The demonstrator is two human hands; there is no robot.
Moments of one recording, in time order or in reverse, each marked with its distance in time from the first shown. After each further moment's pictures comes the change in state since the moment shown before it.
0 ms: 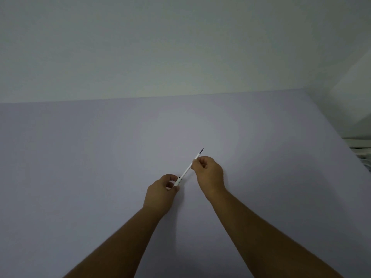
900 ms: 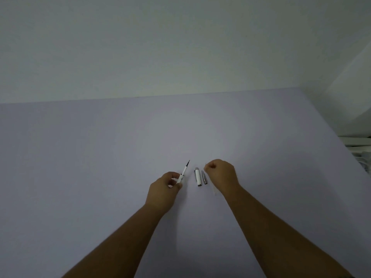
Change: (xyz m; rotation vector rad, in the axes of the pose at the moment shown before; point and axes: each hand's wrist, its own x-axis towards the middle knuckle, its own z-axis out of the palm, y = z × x) left_hand 0.003 0.010 0.009 -0.109 -0.031 0.004; right_hand 0.028 0.027 -0.040 -0.432 -0.067 0.022
